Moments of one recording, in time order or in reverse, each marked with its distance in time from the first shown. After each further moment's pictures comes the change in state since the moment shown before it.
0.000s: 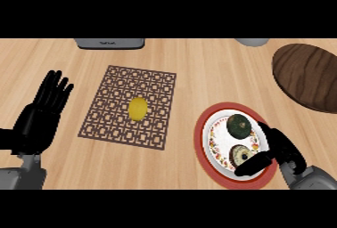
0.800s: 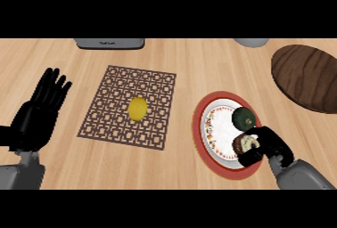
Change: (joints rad) left arm -0.021 -0.018 0.049 0.028 -0.016 -0.051 0.007; right arm -0.040 0.079 0.006 0.144 0.079 0.091 -0.039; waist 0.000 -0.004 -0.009
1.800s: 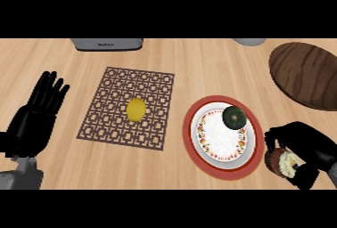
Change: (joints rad) left arm 0.038 -0.019 0.012 -0.060 -0.018 0.010 0.028; right arm 0.003 -0.430 0.101 -0.118 0.239 0.203 -1.018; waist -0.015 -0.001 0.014
